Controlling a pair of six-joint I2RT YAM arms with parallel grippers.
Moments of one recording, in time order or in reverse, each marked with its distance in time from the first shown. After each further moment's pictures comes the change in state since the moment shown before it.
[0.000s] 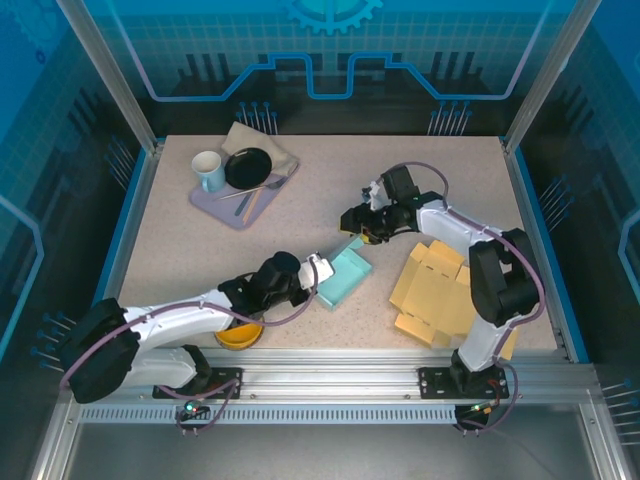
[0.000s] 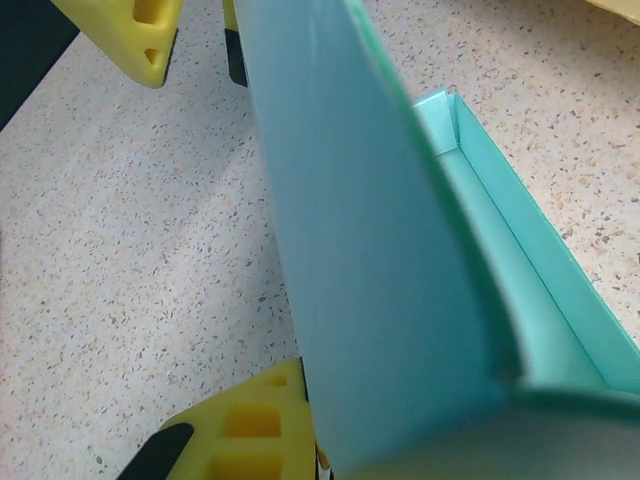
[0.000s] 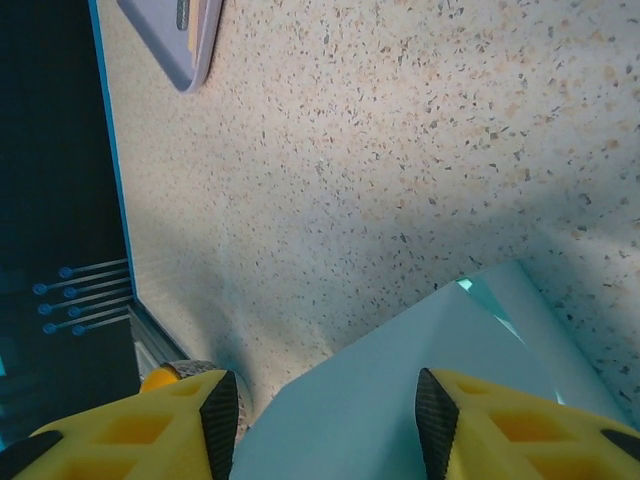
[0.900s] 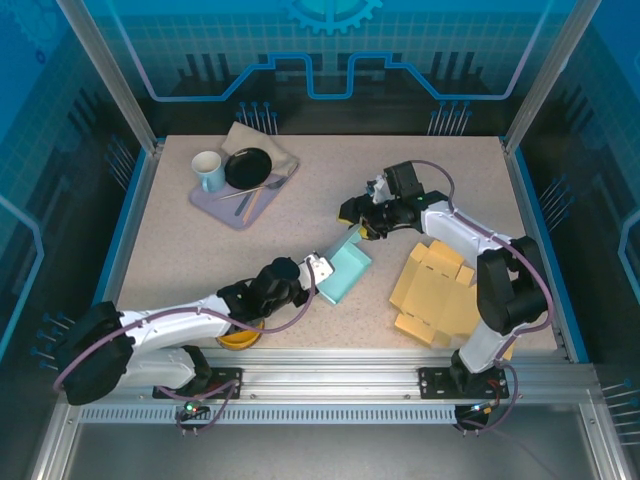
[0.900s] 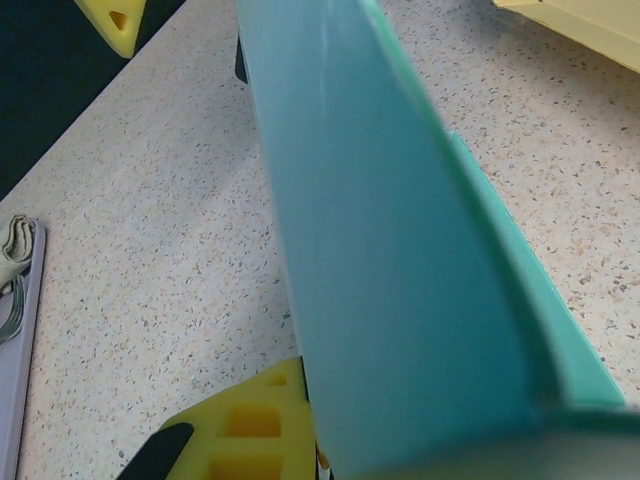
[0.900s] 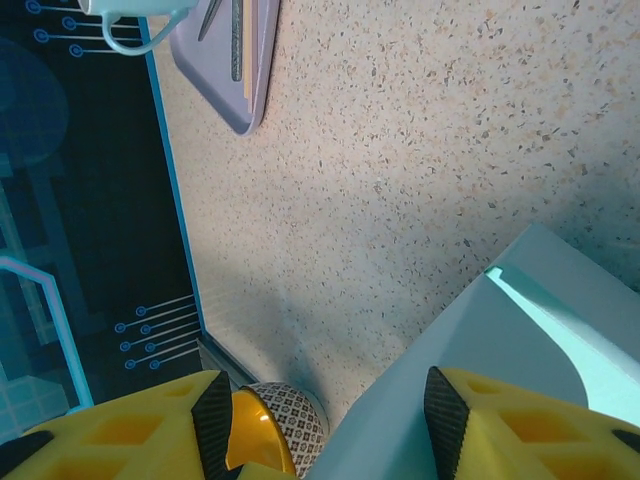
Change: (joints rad) left arm -0.036 -0.027 -0.027 0.075 -0.094 -0.066; right arm 0.008 -0.057 0.006 0.051 -0.006 0.204
